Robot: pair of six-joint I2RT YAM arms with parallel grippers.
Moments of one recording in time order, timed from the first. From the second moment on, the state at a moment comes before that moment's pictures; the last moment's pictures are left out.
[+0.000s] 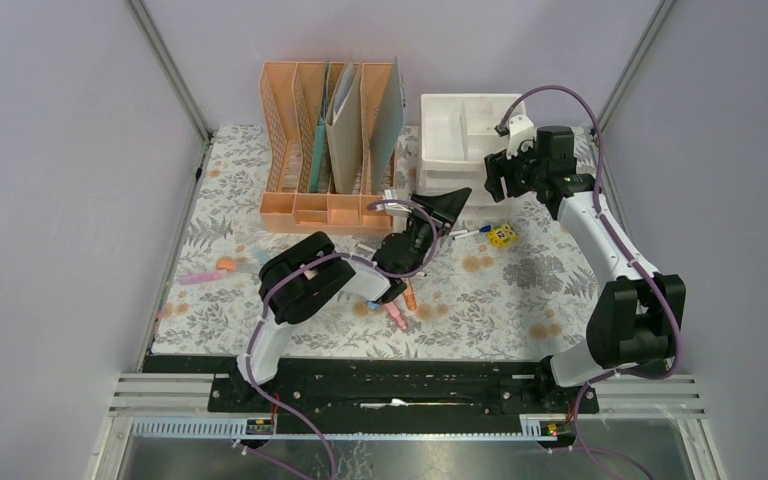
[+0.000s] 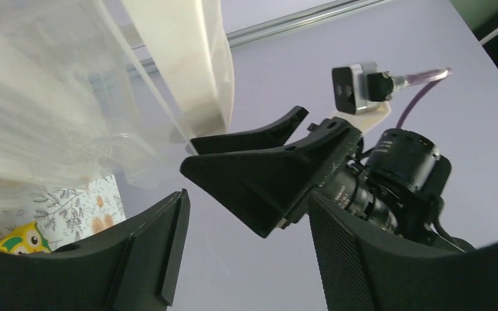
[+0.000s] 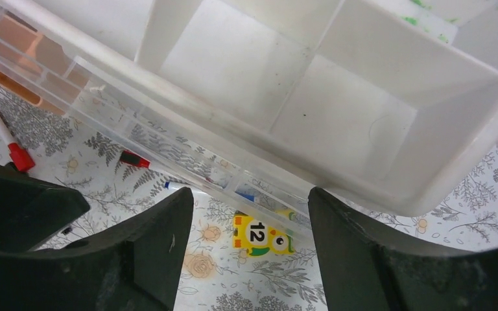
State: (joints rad) left arm -0.93 2.15 1.07 1.45 -0.38 -1.30; right arm 0.11 1.51 1.25 -0.37 -0.29 -0.26
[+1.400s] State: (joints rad) left arm -0.85 0.60 0.29 0.38 -0.13 -0.49; right arm 0.18 1.76 1.69 -0.88 -0.55 -1.08
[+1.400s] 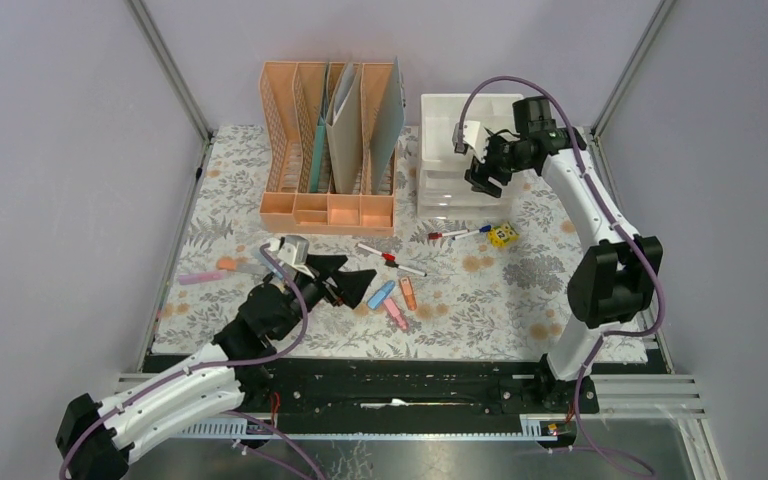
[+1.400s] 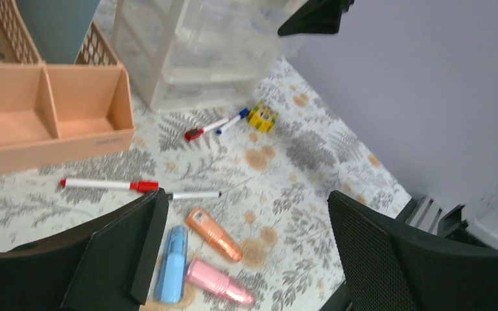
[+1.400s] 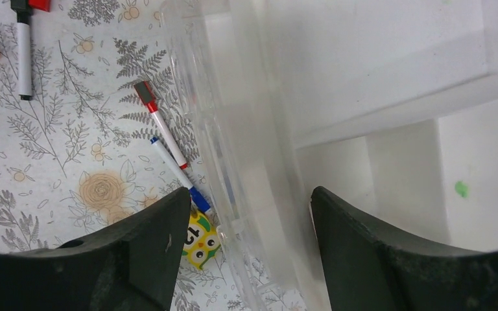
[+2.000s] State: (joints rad) left arm -0.85 0.53 0.22 0.28 -0.10 -0.50; right arm 0.21 1.77 1.68 -0.86 -0.51 -1.21
